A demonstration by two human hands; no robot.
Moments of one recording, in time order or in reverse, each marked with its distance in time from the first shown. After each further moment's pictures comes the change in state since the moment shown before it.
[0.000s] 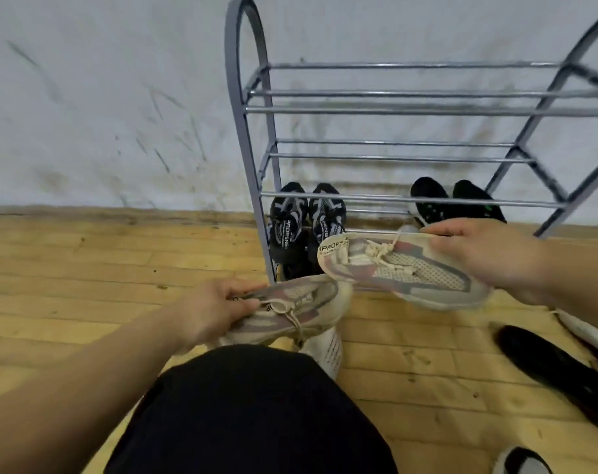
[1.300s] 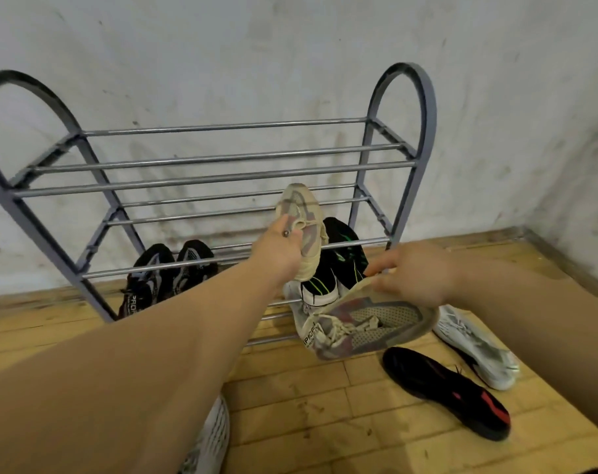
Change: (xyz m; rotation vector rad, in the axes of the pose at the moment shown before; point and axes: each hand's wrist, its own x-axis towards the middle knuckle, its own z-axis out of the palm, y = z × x) left_hand 0.159 0.278 0.203 -0.270 0.136 0.279; right_hand 0.001 0.075 -0.144 -0.575 -0.064 -0.015
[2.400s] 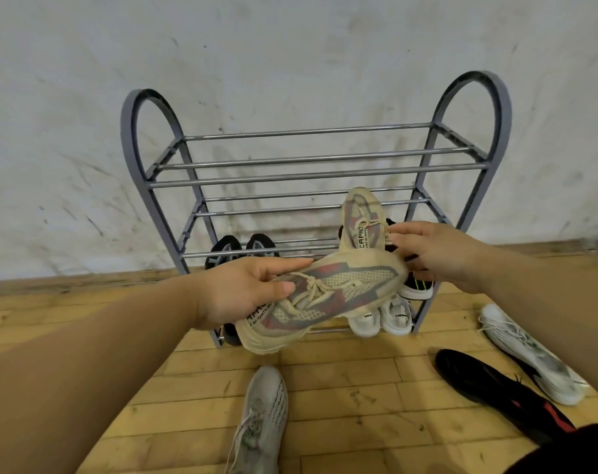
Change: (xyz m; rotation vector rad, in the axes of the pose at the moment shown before) left_hand -0.112 -0.021 -0.177 0.267 -0.531 0.034; right_hand 0.035 -0.045 0.025 0.908 0.124 0.030
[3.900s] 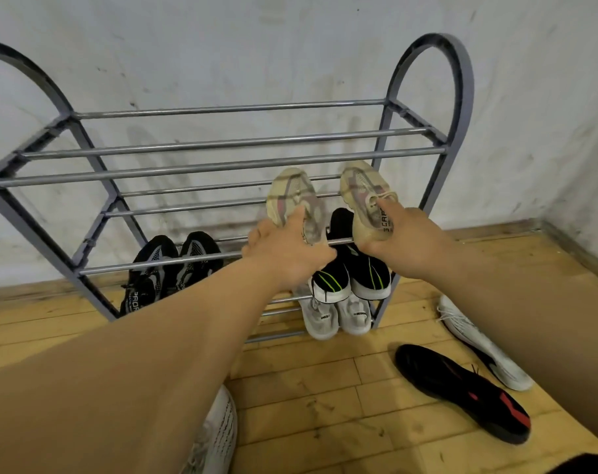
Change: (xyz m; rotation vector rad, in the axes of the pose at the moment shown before) left_hand 0.171 0.056 0.068 0.501 0.370 -0.164; right_hand 0.064 0.041 -0.038 -0.545 0.253 -0.071
